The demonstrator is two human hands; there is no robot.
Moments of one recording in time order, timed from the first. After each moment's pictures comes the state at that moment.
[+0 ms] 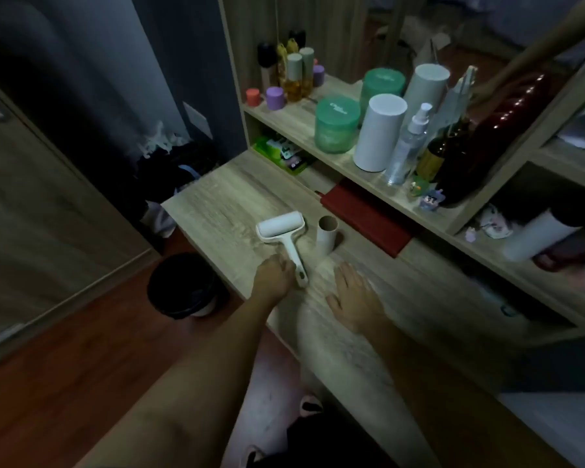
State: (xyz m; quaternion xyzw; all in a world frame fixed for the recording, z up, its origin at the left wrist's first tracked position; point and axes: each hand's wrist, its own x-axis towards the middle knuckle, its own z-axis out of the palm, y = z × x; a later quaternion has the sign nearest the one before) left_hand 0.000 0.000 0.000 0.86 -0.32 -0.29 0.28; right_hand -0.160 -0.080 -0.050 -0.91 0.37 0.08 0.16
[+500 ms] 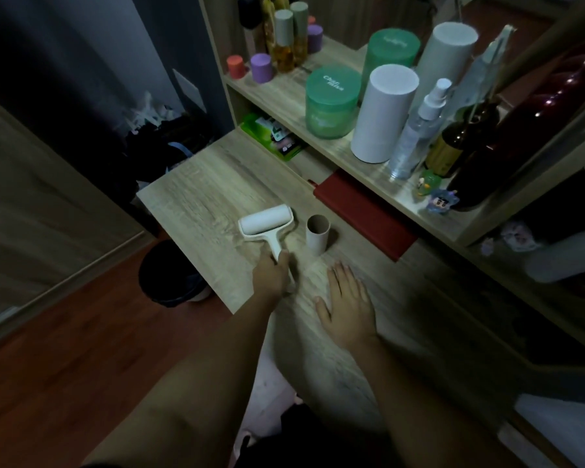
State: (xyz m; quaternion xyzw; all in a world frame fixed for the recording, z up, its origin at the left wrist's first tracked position) left_hand -0.007 -0.048 -0.038 0.83 -0.13 -0.34 0.42; right_hand -0.160 -0.095 -0.094 -0.90 0.41 -0.01 0.14
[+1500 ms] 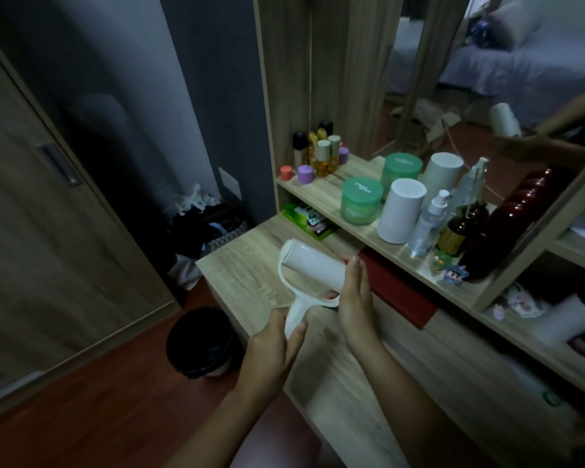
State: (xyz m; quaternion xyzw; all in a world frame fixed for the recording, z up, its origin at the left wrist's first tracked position) left_hand -0.002 0.072 0.082 0.80 -0.42 -0.13 0.41; right_hand -0.070 -0.059 0.114 -0.58 0.40 -0.37 0.61
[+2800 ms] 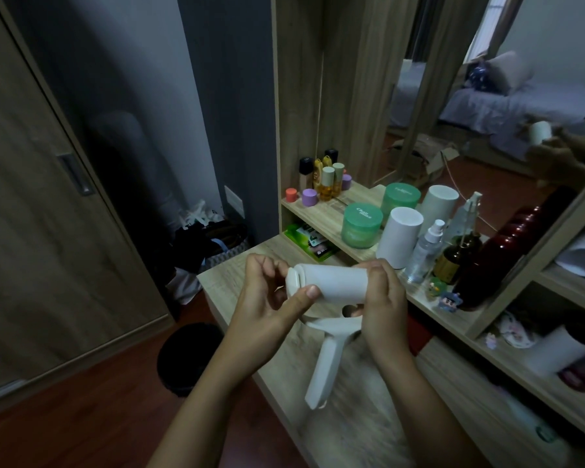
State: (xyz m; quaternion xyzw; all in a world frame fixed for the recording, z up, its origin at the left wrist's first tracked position) left_hand 0.000 0.066 0.203 0.57 -0.41 -0.23 0.68; right_hand -0.101 -0.054 0.184 -0.63 0.36 -0.43 0.54
